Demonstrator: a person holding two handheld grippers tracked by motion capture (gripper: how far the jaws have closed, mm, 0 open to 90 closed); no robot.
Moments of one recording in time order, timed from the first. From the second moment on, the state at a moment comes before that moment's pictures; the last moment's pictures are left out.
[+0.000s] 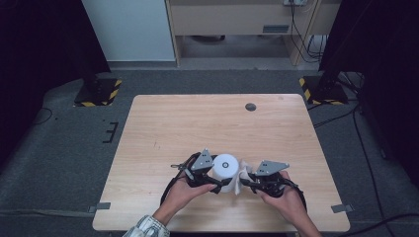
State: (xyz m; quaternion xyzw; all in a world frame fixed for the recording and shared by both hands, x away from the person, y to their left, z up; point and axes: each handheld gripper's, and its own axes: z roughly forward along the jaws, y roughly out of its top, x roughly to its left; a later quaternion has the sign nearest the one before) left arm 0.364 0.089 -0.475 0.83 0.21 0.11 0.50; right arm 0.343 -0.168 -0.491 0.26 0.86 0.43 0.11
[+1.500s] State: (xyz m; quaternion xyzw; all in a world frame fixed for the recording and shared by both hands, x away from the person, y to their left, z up) left arm 0.362 0.087 -0.478 0.83 0.22 0.11 0.50; right arm 0.352 -0.175 -0.486 0.27 0.85 0.44 0.11
